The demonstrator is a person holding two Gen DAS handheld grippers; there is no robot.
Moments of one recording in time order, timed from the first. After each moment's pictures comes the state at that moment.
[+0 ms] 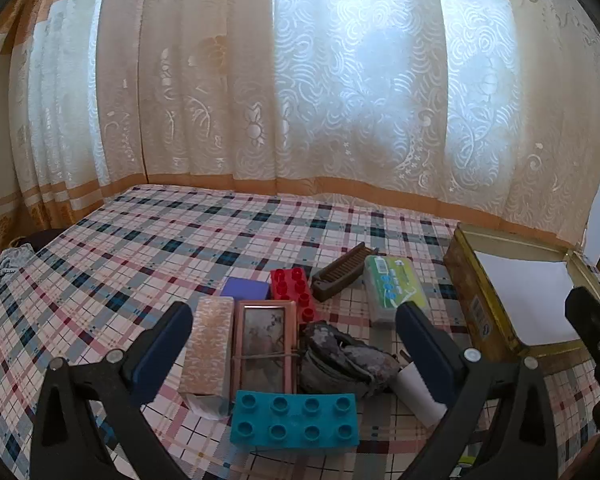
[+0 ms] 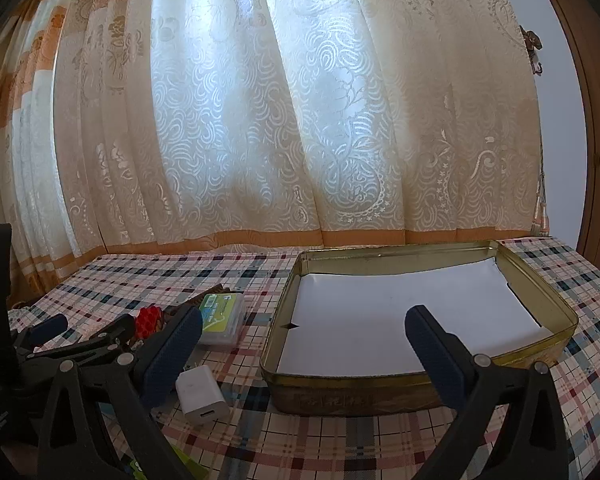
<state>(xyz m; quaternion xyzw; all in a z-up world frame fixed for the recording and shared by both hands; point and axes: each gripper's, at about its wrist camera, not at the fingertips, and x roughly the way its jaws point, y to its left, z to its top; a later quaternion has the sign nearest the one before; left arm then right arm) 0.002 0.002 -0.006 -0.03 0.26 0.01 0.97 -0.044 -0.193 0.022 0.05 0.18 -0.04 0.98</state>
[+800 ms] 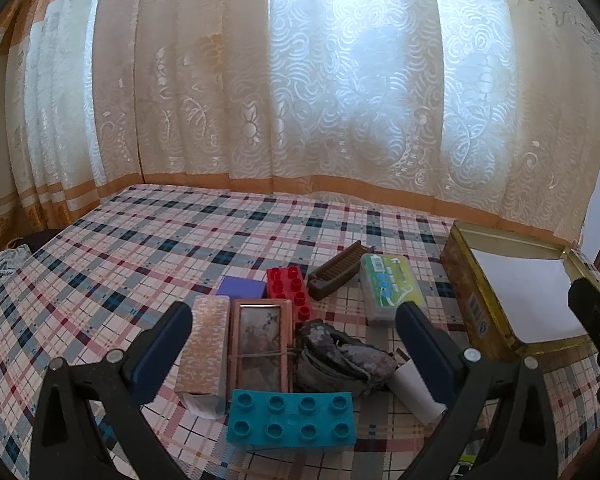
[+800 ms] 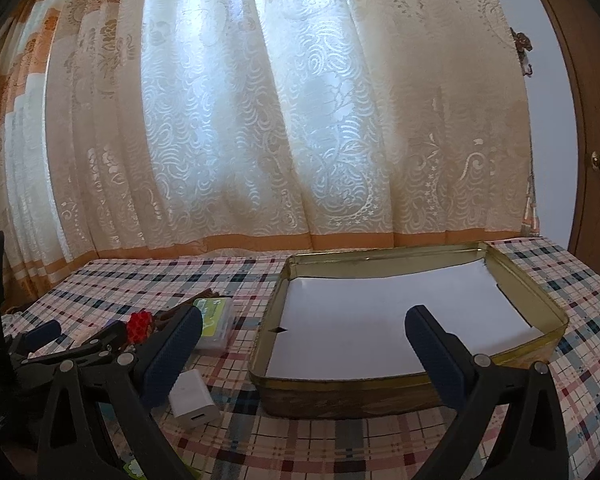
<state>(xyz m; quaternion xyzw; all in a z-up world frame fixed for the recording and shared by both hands) 0.003 -0.004 -0.009 -0.02 0.26 0.00 0.97 -0.045 -0.199 0.023 0.06 0.17 -0.06 0.98</state>
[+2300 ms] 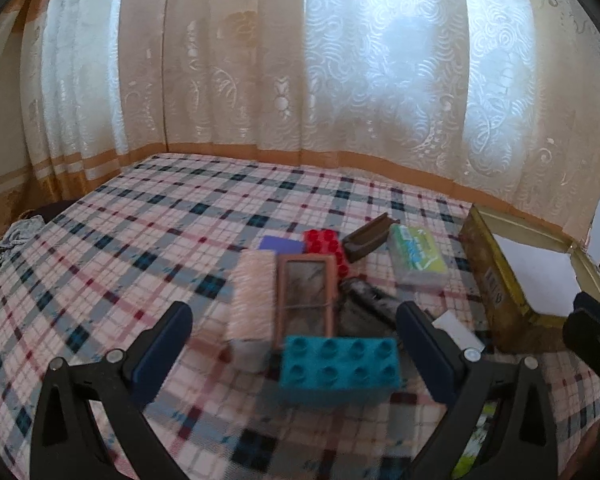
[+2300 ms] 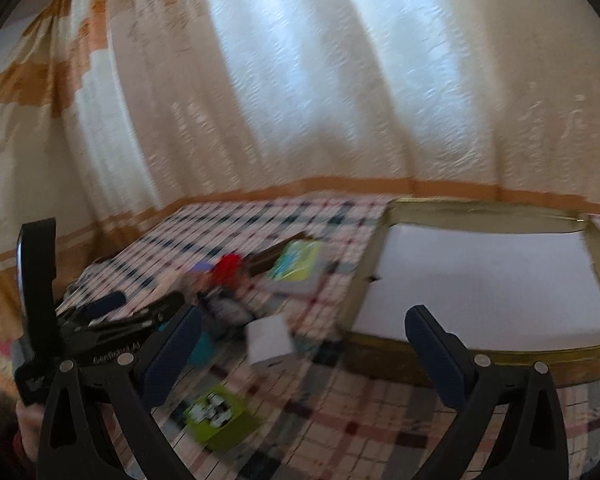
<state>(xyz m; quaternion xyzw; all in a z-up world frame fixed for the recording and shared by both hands) -0.021 0.028 -0.014 -0.04 0.30 0.03 0.95 -0.036 -0.191 0.014 0.07 0.27 0.16 0.95</state>
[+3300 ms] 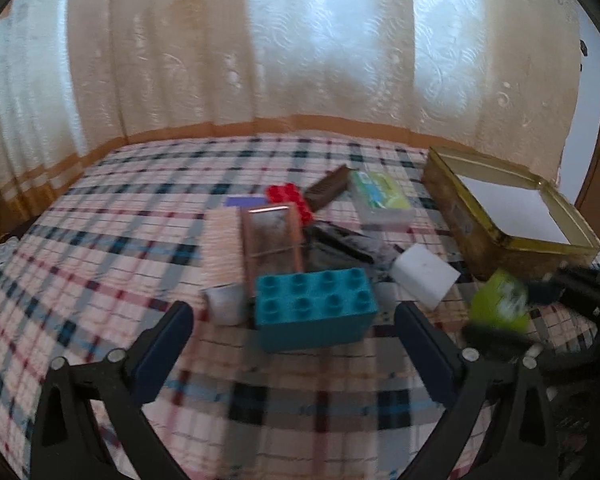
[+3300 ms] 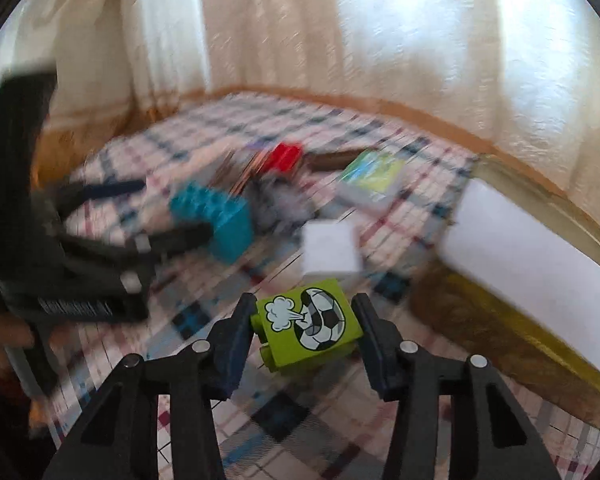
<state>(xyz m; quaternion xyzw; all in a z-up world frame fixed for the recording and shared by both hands) -0.028 0.013 -0.026 0.01 0.36 -0.06 0.93 -0.035 -0.146 -0.018 -0.07 0.37 0.22 0.90</state>
